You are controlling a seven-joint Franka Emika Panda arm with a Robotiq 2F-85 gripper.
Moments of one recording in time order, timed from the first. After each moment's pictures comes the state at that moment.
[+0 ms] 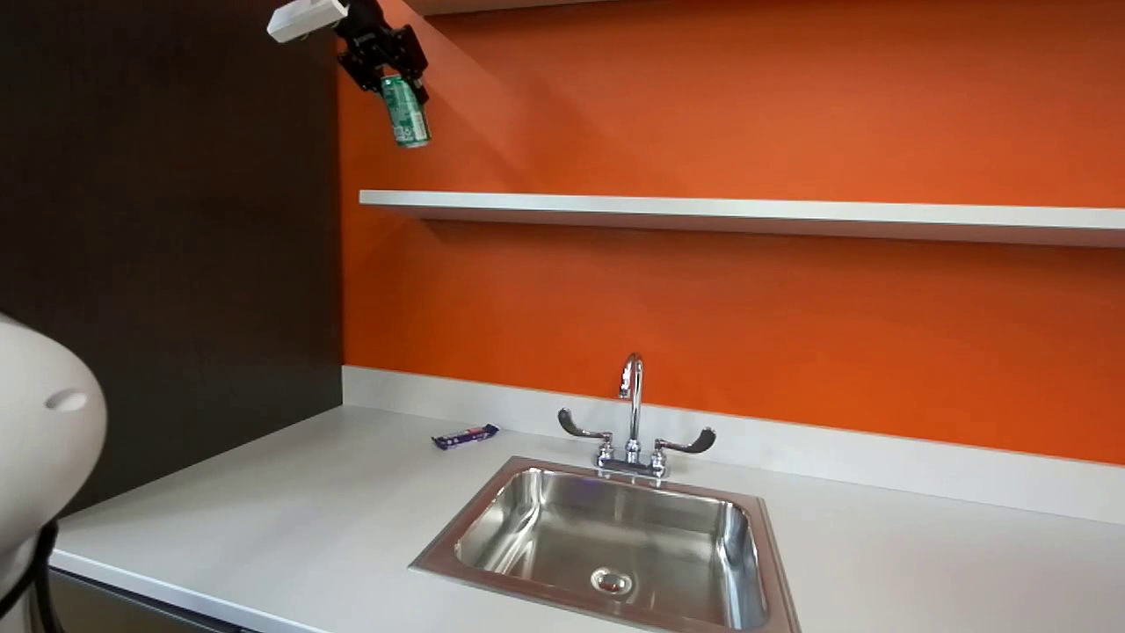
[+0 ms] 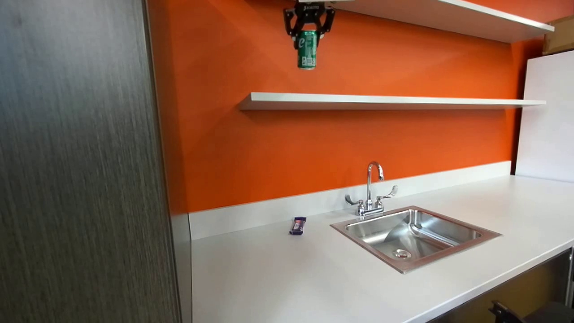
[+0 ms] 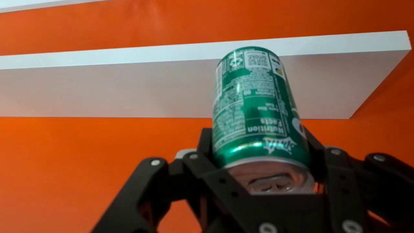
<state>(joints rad) 0.01 -0.19 0.29 -1.63 -0.45 2.11 0.51</state>
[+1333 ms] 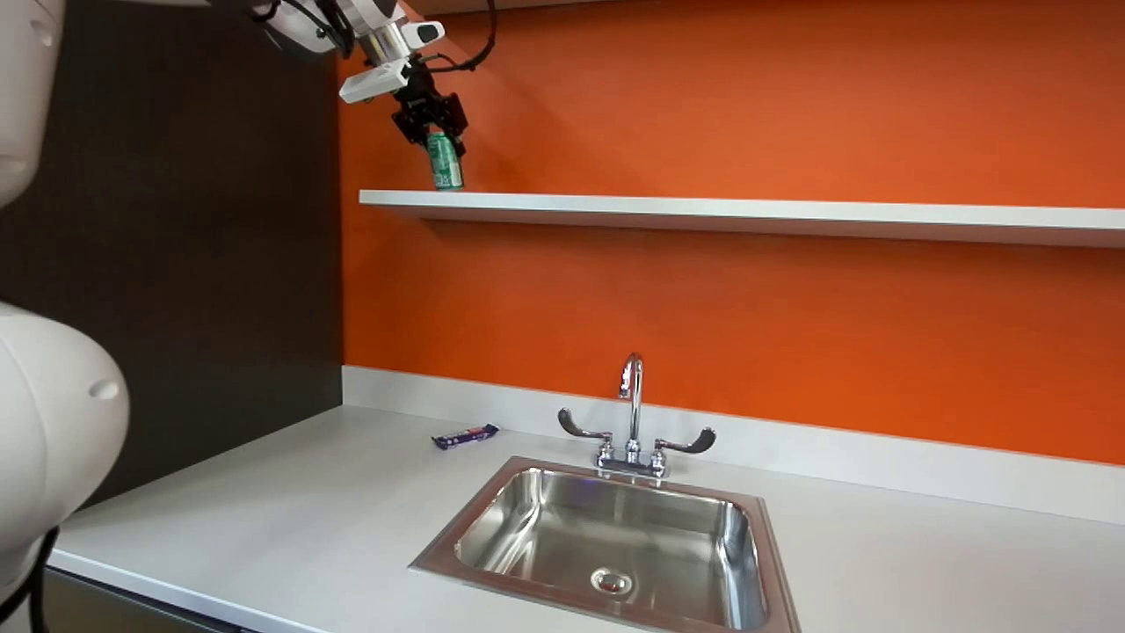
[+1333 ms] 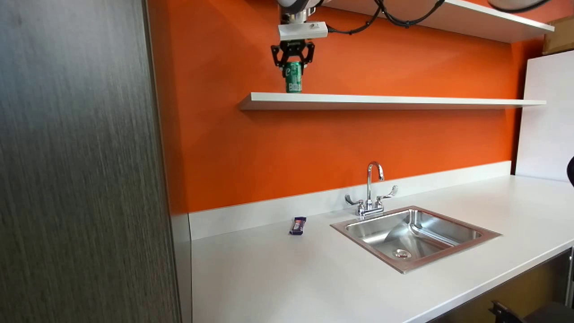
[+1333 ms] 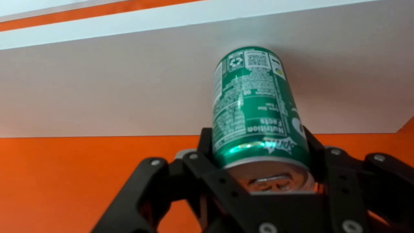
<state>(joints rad) 0.13 0.24 0.19 -1.20 -0.50 1.99 0.50</state>
